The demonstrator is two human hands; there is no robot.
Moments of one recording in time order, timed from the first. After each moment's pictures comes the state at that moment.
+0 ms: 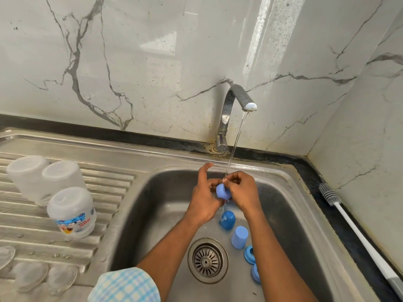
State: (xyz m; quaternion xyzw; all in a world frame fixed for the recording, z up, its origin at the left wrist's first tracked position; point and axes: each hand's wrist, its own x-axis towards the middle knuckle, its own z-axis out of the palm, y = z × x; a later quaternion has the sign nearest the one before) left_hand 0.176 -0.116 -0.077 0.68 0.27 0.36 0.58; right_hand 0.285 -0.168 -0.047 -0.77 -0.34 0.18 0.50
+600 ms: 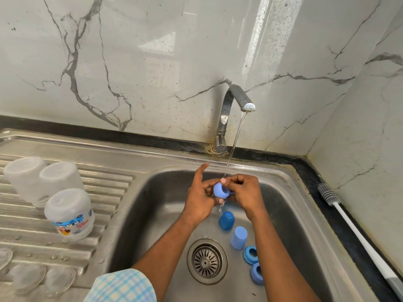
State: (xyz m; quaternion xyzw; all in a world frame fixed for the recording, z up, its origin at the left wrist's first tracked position) left_hand 0.172 -0.113 -0.075 0.64 0.27 0.35 0.62; right_hand 0.295 -0.176 -0.047 -0.71 -0.35 0.24 0.56
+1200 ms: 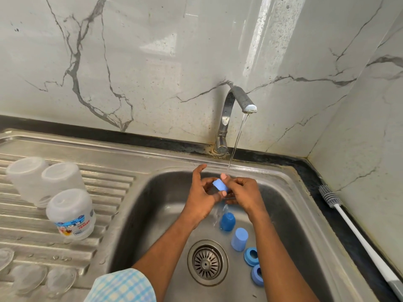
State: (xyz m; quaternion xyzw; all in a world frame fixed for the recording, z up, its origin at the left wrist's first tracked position) left_hand 0.173 -0.110 -0.076 0.62 0.29 0.37 0.64; right_hand 0.289 -0.177 -0.041 -0.75 -0.33 0.27 0.51
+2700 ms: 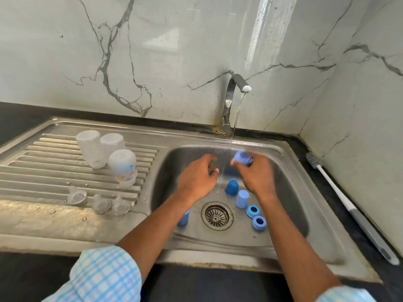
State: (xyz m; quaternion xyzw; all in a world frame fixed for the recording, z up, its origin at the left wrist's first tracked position) left_hand 0.066 -0.189 -0.006 0.84 0.36 0.28 0.30; right_hand 0.205 -0.276 0.011 -0.81 -0.39 0.06 0.44
